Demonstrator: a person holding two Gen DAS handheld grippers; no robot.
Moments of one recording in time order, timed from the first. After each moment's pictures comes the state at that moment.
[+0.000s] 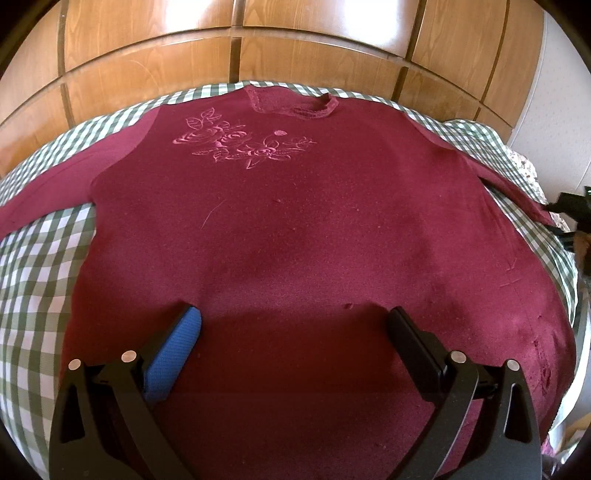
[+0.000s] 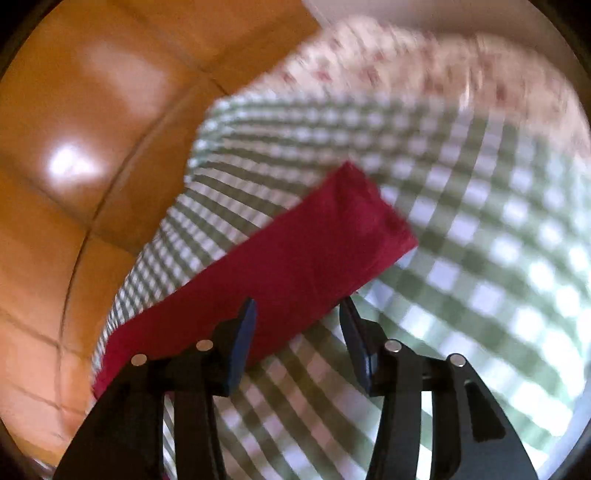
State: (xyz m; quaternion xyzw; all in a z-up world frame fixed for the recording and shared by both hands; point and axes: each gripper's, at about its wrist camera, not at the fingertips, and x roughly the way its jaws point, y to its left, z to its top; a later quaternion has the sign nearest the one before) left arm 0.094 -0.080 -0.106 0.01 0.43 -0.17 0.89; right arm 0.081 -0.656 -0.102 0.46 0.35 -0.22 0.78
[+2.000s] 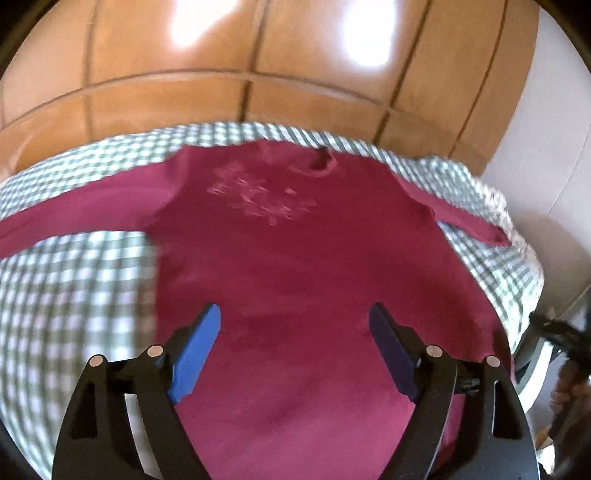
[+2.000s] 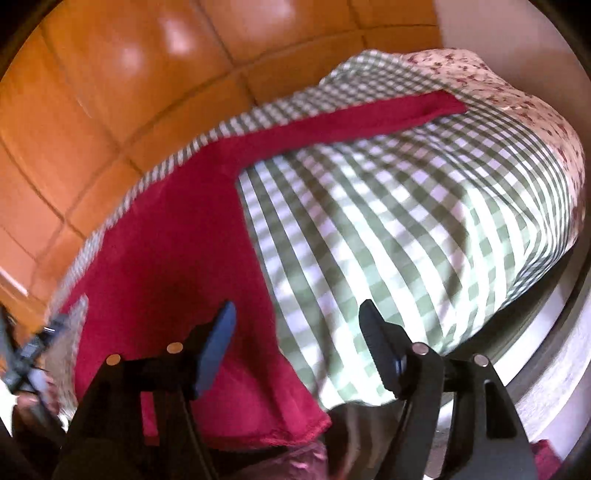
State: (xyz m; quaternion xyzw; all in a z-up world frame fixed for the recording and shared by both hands) left arm 0.072 -0.036 -0.032 -0.03 0.41 -0.20 0.89; right arm -0.053 -0.424 -0.051 0.25 0.39 -0.08 0.88
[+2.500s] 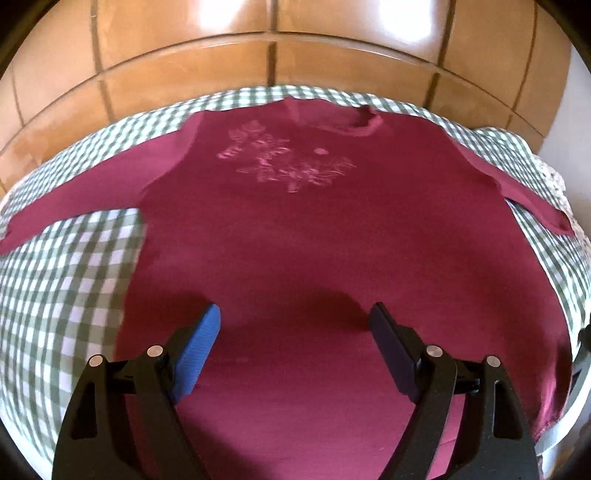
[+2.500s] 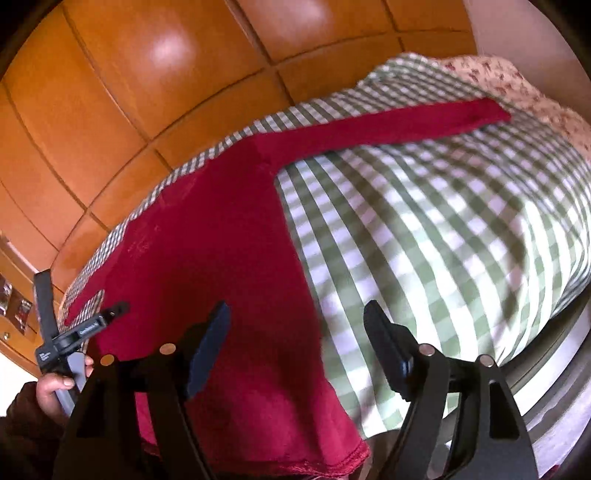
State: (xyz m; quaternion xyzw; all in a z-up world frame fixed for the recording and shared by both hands) left arm 0.096 -0.062 -0.075 0.01 0.45 -0.09 0.89; right arm -0.034 -0.415 -0.082 0.27 0.39 -0.01 0.88
